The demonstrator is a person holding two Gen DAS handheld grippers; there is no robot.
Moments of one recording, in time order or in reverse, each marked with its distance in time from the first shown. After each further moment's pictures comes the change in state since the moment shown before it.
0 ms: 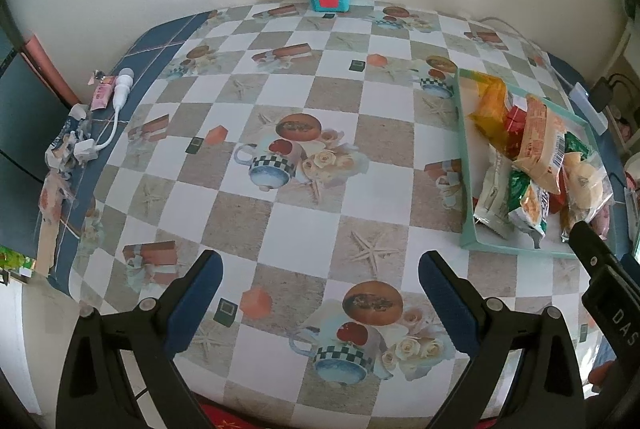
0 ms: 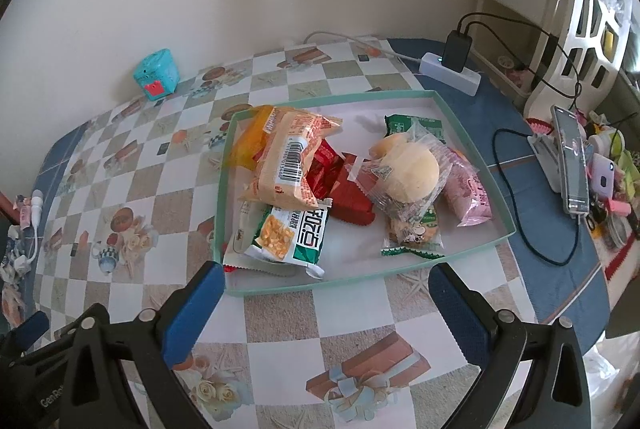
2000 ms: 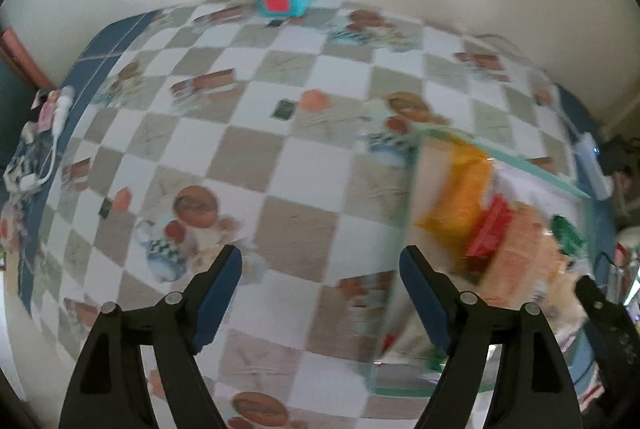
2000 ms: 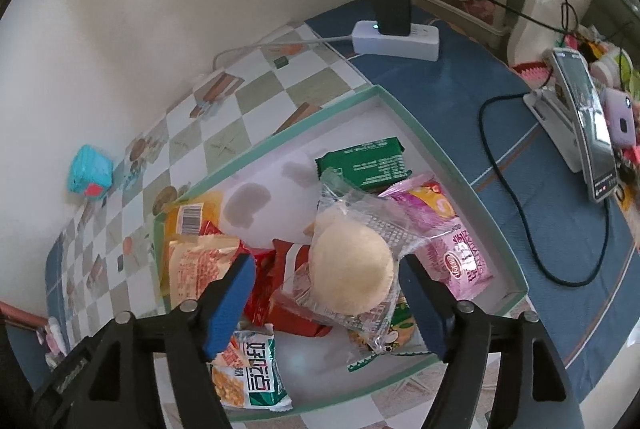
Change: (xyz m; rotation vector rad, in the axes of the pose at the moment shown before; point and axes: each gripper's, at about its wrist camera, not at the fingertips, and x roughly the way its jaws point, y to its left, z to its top) left arm 0.064 -0.077 0.112 -0.077 0.092 -0.053; right arm 0.080 -0.083 0.090 0.336 0.105 0.025
